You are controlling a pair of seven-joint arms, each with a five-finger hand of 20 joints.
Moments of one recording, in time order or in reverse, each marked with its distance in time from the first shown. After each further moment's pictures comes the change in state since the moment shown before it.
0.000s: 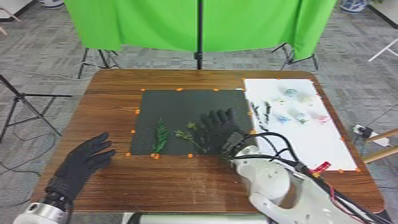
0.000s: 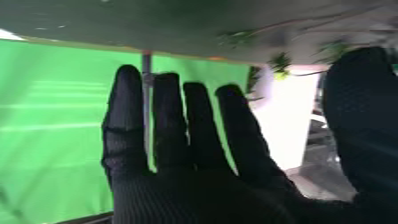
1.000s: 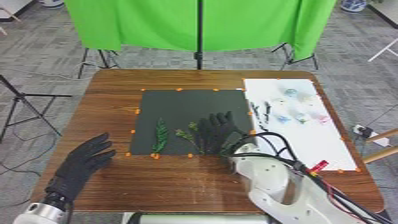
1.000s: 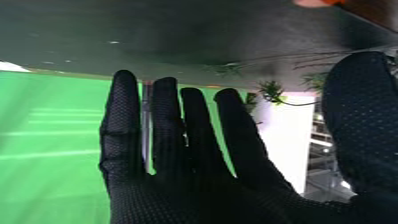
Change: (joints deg) left arm 0.0 0.0 -0.1 0.0 0.0 -0.4 -0.1; right arm 1.1 -0.9 0.0 -0.1 3.4 -5.1 1.1
